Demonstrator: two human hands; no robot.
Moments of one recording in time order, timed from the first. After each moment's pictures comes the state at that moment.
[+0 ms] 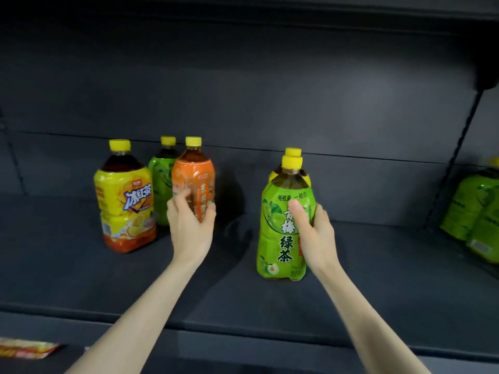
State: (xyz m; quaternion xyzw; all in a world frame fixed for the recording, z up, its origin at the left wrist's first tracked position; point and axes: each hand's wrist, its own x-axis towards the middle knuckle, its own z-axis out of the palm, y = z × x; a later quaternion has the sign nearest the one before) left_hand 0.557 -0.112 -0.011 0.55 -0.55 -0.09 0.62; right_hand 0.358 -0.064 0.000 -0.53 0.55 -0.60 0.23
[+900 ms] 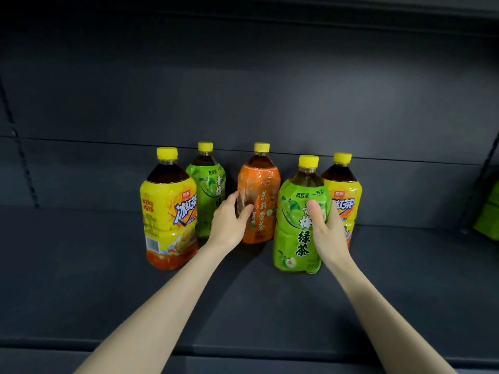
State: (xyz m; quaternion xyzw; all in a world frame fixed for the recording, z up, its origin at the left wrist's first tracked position) left_hand 0.609 -0.185 -0.007 0.49 -0.69 -0.20 0.49; right_hand 0.433 -0.122 -0.006 -0.53 0.52 -0.64 0.19
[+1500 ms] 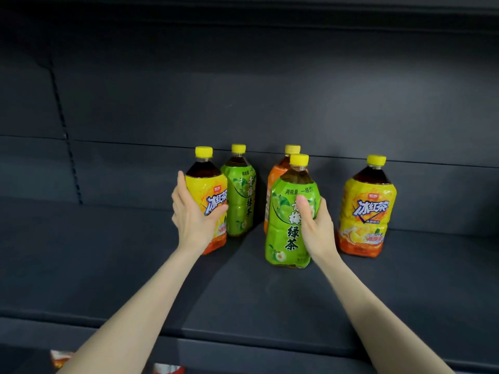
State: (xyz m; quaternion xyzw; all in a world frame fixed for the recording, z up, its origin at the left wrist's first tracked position) left_hand 0.715 -0.176 -0.008 0.54 -0.58 -0.08 0.61; right_hand 0.503 -0.141 -0.007 -0.52 0.49 -0.66 0.25
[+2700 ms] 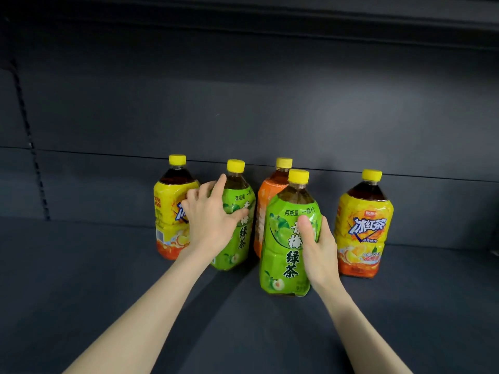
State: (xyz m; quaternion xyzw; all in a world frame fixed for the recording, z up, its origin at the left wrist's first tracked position) left_hand 0.673 -0.196 0.030 0.55 -0.67 0.06 0.49; right_hand 0.492 -0.145 -0.012 -0.51 0.46 -0.68 0.24
